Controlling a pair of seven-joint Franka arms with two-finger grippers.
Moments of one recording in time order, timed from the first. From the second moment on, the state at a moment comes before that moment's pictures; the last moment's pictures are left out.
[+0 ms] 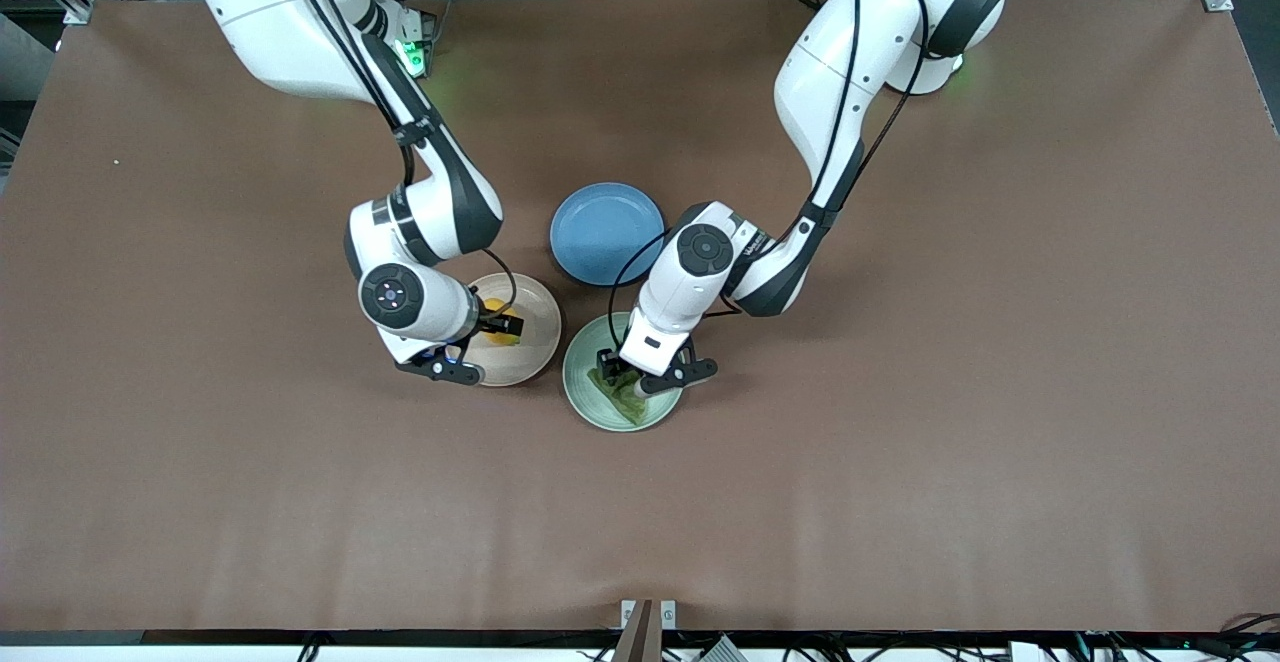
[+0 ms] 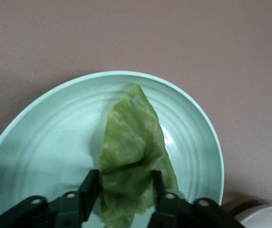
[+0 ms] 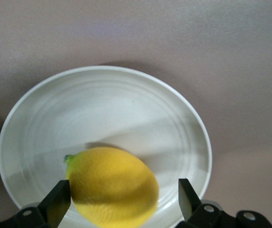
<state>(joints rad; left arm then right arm) -0.69 0.99 -0.06 -1.31 -0.12 2.68 -0.99 0.42 0.59 0.00 -1.76 0.13 2.15 0.56</state>
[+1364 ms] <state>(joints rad) -0.66 0.96 -0.05 -1.28 -0.12 2.60 -0.99 0.36 0.57 -0.02 -1.68 0.13 2.08 0.62</state>
